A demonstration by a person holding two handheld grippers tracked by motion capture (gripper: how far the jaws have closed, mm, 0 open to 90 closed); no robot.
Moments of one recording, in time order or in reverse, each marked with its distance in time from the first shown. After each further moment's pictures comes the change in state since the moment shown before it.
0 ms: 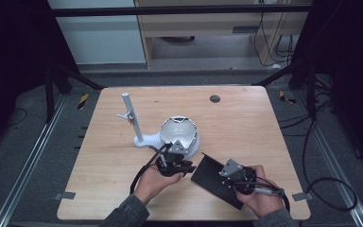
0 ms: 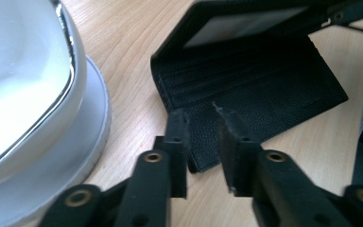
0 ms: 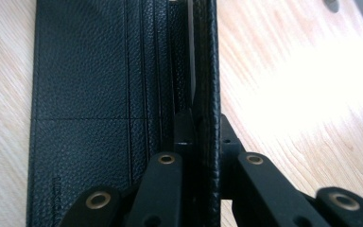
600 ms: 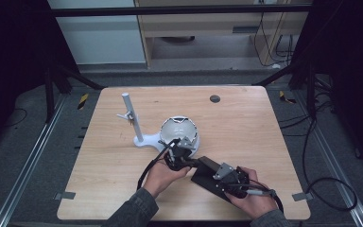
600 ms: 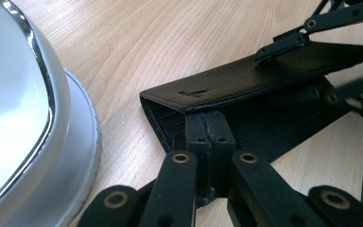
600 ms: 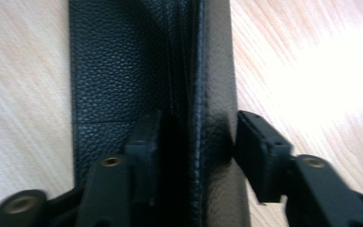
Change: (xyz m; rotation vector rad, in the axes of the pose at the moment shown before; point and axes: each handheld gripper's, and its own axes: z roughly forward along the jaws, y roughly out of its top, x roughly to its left) left arm 0.007 0.020 0.026 0.020 -0.044 0.000; right arm 0.018 0.003 0.020 0.070 0.054 0.008
